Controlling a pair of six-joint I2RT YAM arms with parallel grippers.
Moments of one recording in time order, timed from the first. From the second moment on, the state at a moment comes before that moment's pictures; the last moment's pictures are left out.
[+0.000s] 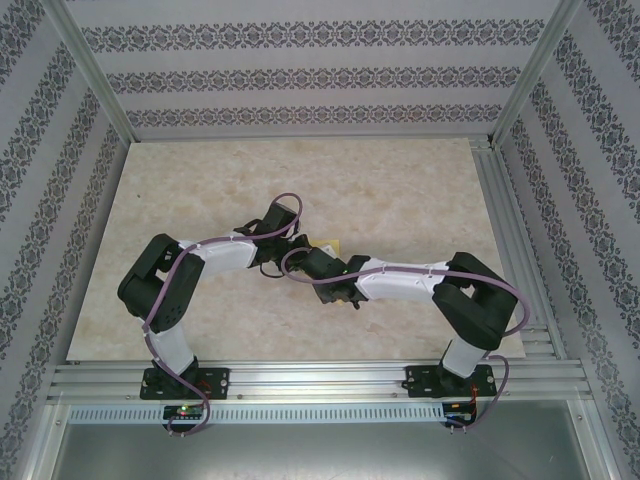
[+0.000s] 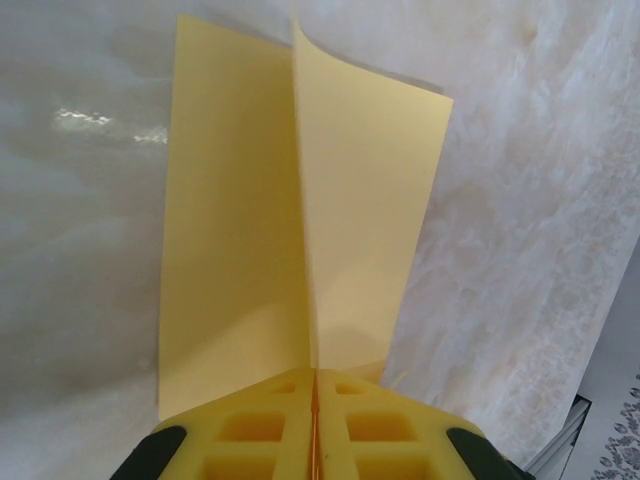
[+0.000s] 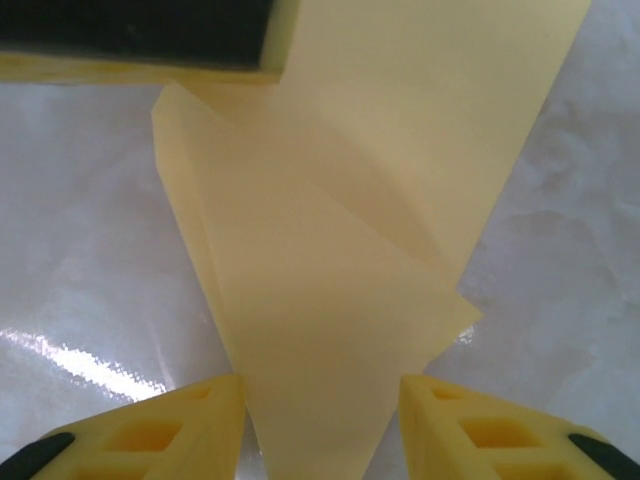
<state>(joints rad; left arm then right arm) -0.59 1.78 0.98 -0.15 0.42 -1.00 0.99 1.71 0.96 -0.48 0.30 0.42</state>
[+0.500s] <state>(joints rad) -0.59 1.78 0.98 -0.15 0.42 -1.03 1.00 1.72 0.96 -0.48 0.34 0.42</state>
